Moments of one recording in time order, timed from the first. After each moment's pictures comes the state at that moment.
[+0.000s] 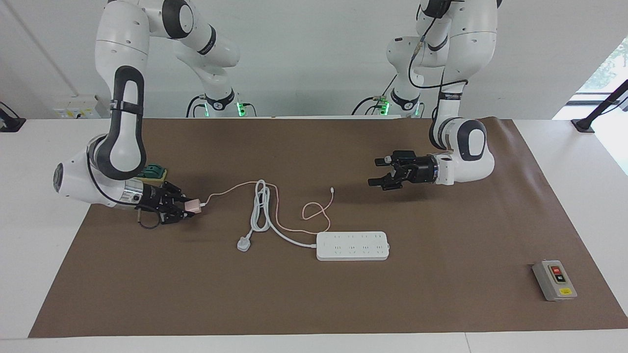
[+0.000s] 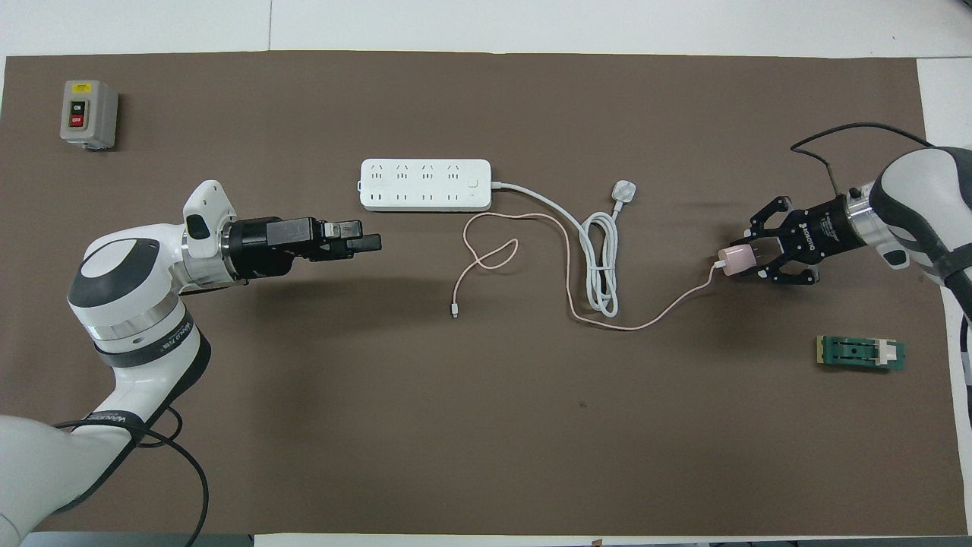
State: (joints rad) left arm -0.14 0.27 0.05 -2.11 -1.69 1.60 0.84; right arm -0.21 0.46 -0.03 -1.74 0.58 1.78 0.85
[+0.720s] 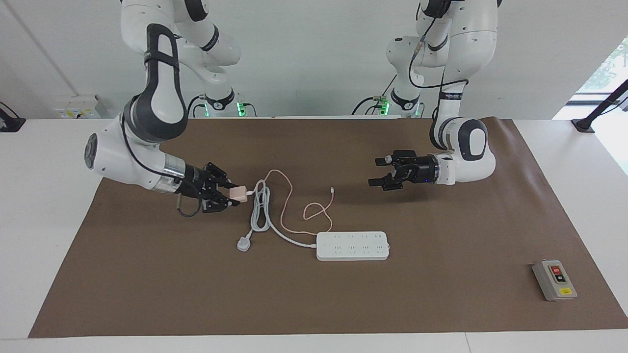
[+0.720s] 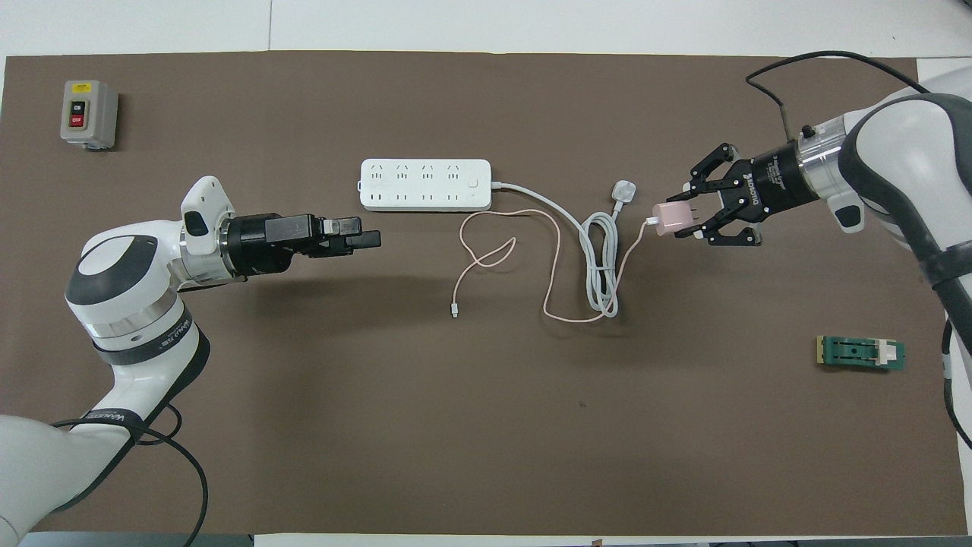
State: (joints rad) left arm -0.14 0.27 0.05 -2.10 -1.69 1.60 0.84; right arm -0.02 0.32 0.07 -1.66 0.69 1.80 1.31
